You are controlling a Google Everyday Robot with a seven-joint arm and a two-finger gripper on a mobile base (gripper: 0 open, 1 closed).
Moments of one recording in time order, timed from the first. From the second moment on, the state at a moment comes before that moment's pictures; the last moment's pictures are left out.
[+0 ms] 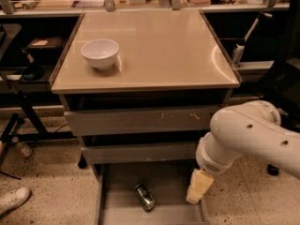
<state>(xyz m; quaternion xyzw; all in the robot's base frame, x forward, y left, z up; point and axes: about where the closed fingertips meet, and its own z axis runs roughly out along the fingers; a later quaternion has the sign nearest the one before) 0.417 -0.148 0.661 -0.57 0.82 0.03 0.10</state>
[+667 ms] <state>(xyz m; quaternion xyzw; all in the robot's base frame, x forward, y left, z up) 0.434 -0.109 0.555 -0.50 0.86 0.08 0.09</state>
